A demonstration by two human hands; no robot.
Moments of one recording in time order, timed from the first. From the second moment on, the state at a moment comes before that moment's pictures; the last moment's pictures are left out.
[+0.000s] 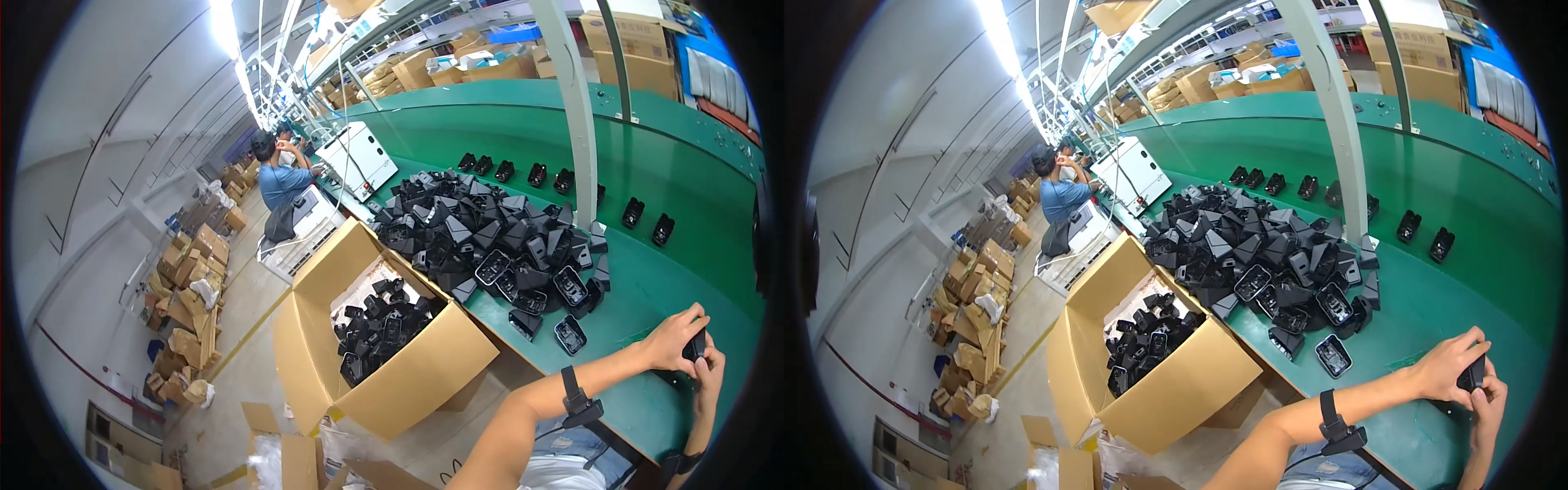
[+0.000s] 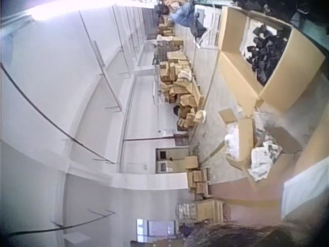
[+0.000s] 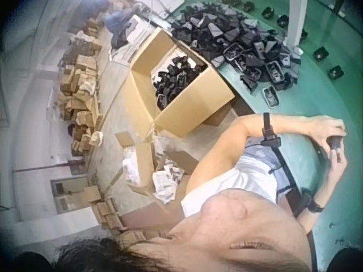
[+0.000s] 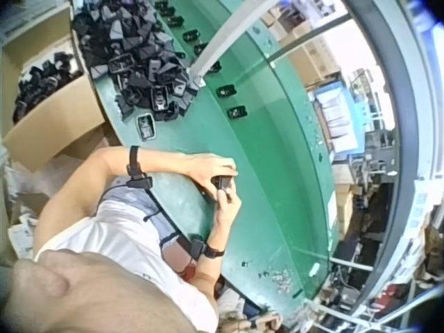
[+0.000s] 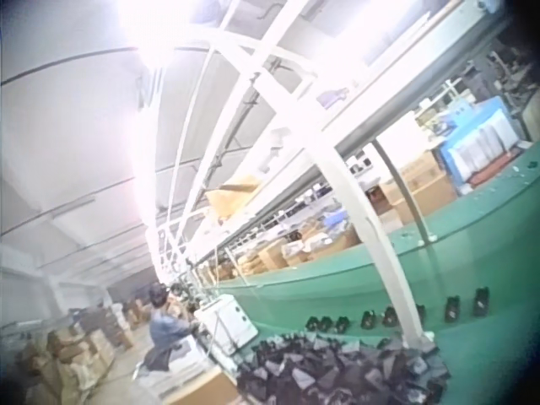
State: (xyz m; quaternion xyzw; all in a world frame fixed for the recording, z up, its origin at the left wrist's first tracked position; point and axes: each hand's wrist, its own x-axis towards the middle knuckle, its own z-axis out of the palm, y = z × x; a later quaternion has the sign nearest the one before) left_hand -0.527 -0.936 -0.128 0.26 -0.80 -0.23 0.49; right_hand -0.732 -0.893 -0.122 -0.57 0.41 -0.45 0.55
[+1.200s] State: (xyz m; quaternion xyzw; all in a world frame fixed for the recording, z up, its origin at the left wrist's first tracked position) left_hand -0.367 -0.806 -0.140 0.64 -0.63 0.02 0.44; right_hand -0.678 -1.043 -0.089 -0.83 0.49 -0.26 0.07
